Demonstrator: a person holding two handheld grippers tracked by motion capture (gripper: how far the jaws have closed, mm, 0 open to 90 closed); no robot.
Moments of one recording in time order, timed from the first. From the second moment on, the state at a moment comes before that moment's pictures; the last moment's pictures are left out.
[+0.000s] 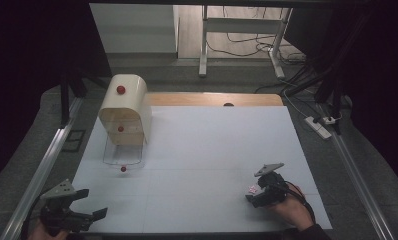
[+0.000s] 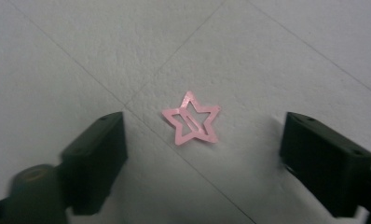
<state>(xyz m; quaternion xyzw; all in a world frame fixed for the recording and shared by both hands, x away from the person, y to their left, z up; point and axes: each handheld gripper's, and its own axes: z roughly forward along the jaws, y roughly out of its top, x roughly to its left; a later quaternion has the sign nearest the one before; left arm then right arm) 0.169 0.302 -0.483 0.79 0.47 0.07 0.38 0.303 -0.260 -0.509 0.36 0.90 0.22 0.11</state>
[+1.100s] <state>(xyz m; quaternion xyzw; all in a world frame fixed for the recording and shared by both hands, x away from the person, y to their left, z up) 0.171 0.301 -0.483 0.80 0.47 0.07 0.38 0.297 -0.255 -0.485 0.33 0.90 0.27 0.11</state>
